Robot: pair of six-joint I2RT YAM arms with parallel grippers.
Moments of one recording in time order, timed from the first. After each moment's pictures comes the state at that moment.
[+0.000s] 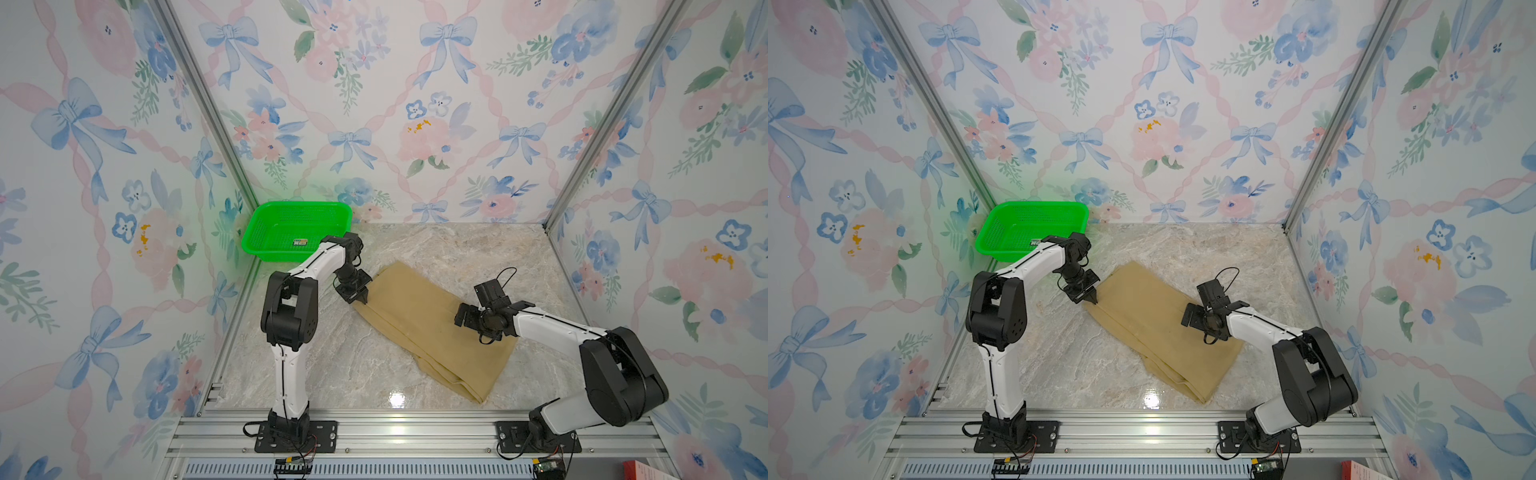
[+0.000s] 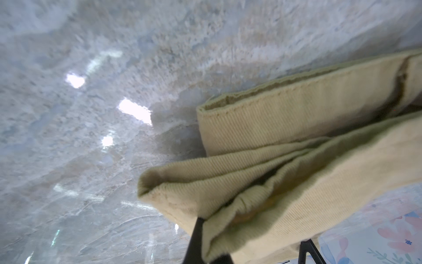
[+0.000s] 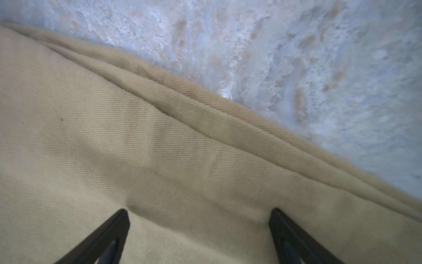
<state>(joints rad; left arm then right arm) -0.28 2.05 1.63 -1.13 0.32 -0.88 0.39 1.52 0.76 -0.37 0.00 0.68</state>
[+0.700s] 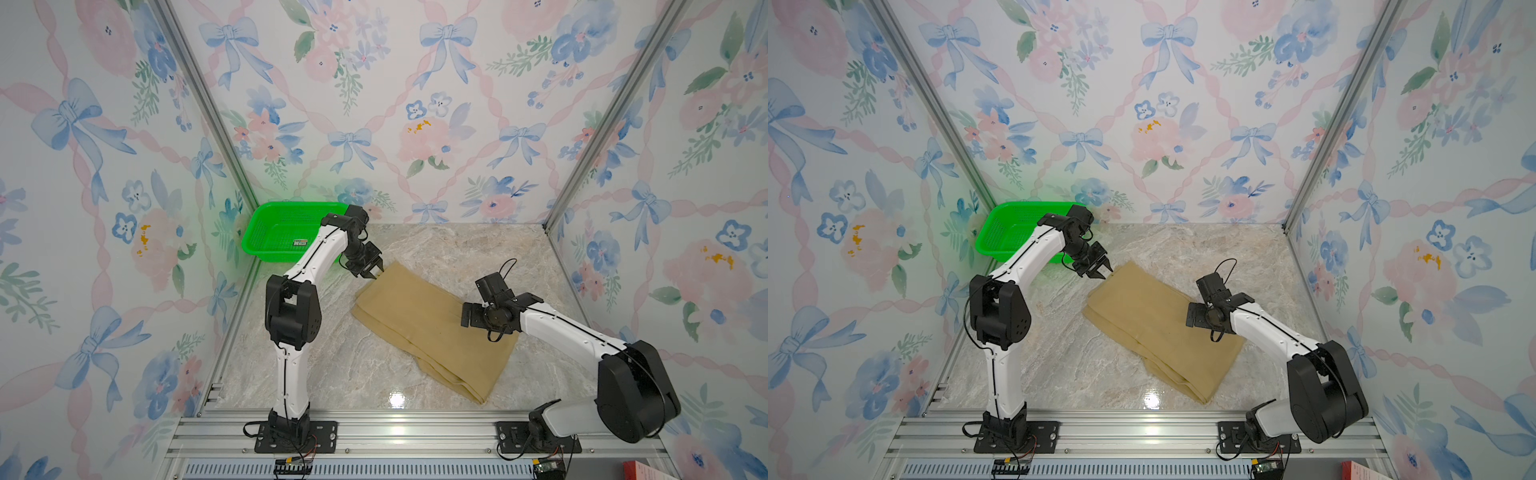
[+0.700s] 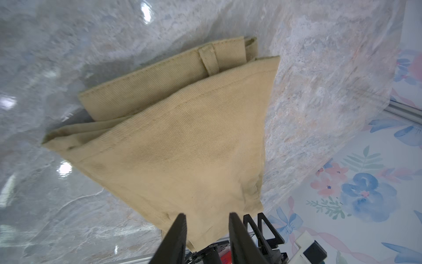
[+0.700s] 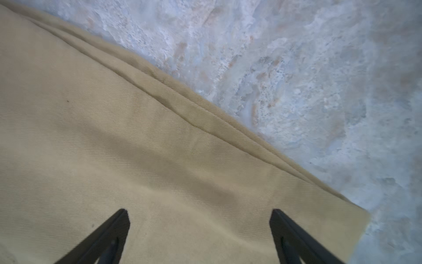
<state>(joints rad) -0.35 2.15 2.00 -1.18 0.48 -0.94 0.42 1.43 0.85 -0.64 0.13 0.51</state>
